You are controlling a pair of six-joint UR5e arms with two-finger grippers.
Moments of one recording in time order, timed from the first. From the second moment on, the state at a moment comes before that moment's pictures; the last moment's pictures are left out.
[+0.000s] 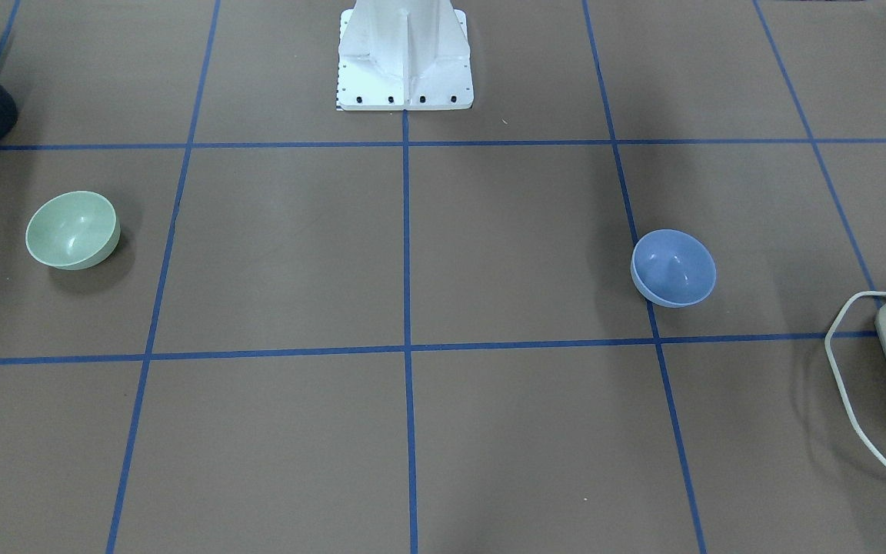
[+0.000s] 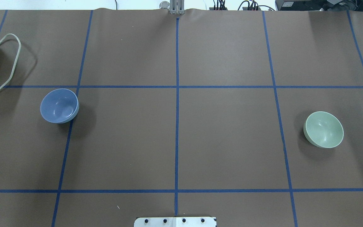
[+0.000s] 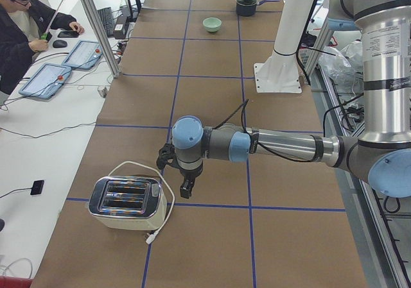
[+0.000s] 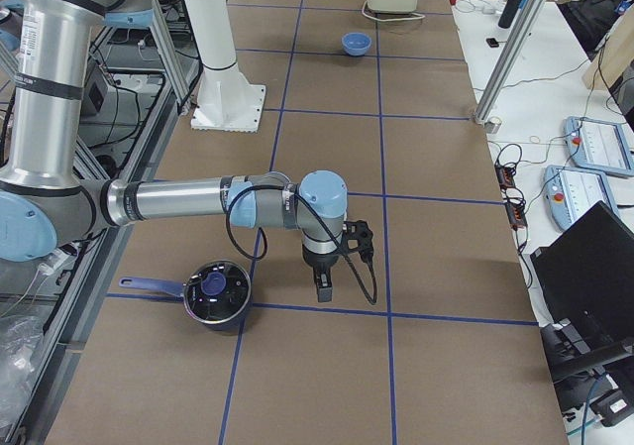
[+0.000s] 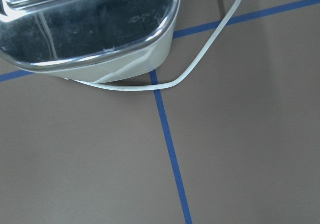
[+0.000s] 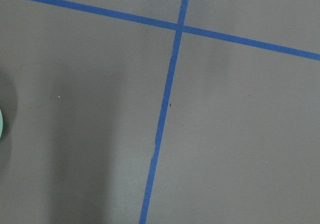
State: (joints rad) left arm -1.52 -1.45 -1.83 -1.56 -2.36 0.16; right arm 1.55 -1.78 1.89 -1.66 2.27 -0.16
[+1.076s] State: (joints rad) left arm -1.44 -1.58 -1.77 -1.93 -2.37 0.05; right arm 1.51 -1.67 1.79 -1.36 2.32 0.04
